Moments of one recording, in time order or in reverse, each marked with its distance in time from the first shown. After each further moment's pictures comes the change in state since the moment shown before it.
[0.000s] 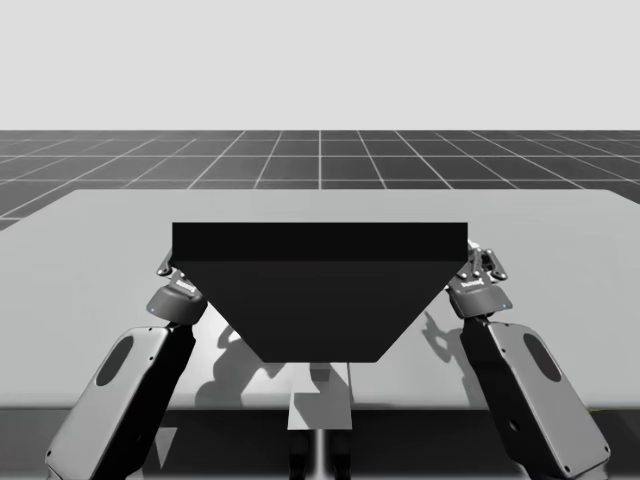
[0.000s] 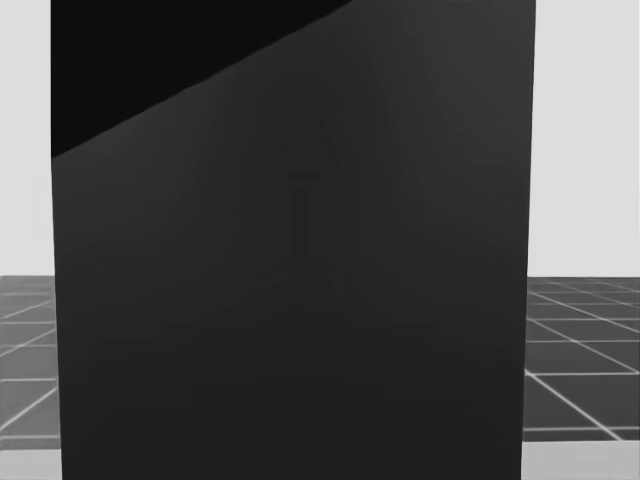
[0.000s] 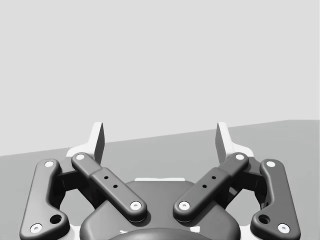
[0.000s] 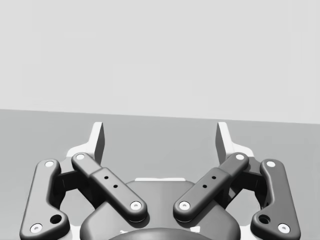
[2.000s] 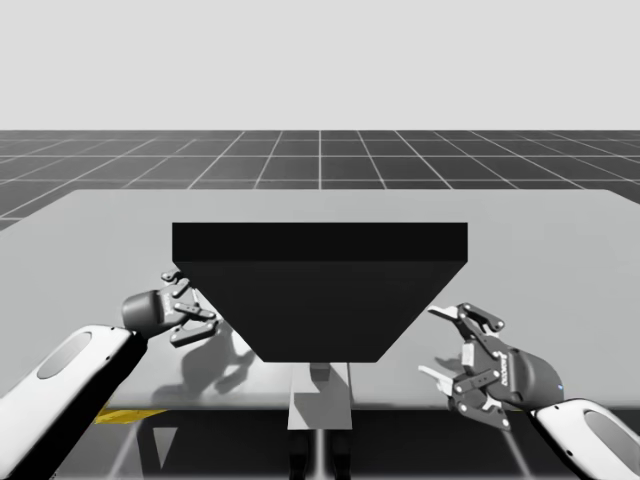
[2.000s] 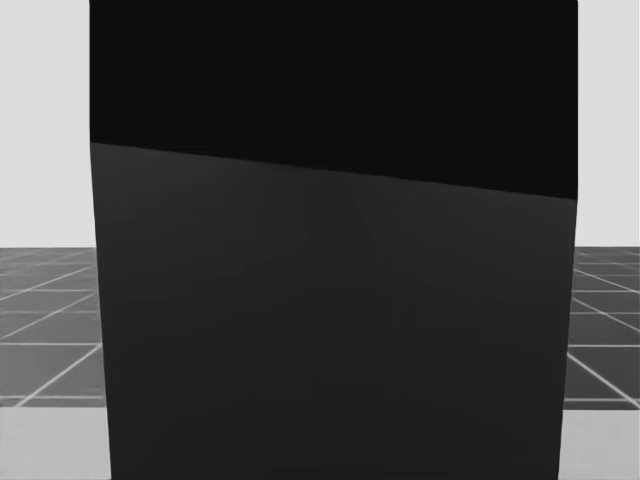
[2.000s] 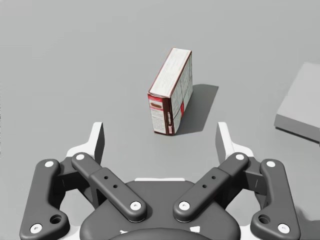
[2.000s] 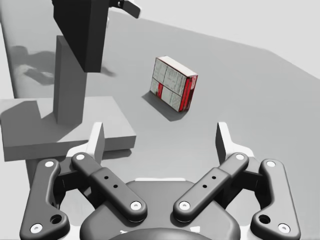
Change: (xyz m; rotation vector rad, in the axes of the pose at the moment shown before) left arm -0.002 0.065 0.030 -0.611 0.499 -0.085; right arm -0.011 -0.022 0.097 0.957 0.070 0.073
